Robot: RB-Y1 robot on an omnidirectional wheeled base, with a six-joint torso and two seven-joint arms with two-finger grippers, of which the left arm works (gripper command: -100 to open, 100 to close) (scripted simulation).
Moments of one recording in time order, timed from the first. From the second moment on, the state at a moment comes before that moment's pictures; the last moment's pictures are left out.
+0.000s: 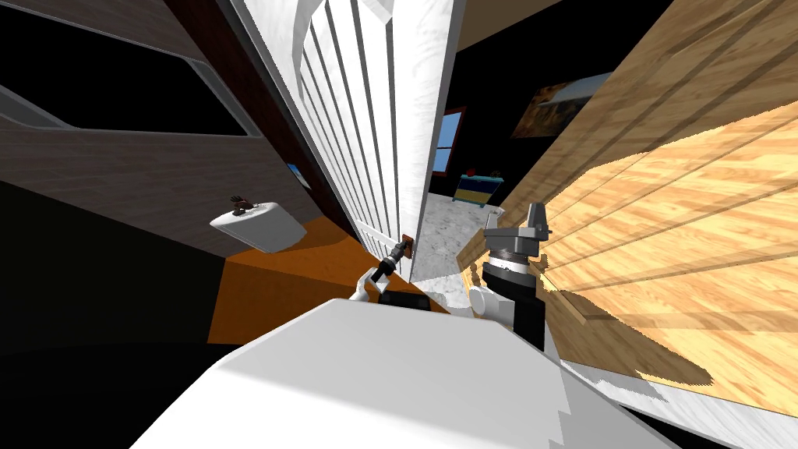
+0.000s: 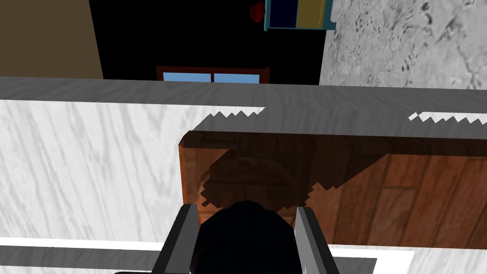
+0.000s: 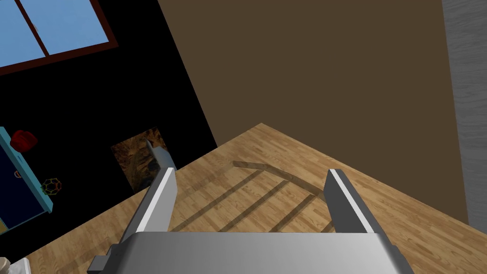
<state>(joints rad) 0.02 0.16 -0.51 -1.38 -0.01 -0.31 0.15</state>
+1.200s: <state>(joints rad) -0.11 0.12 -0.38 -1.17 0.01 -0.36 0.10</state>
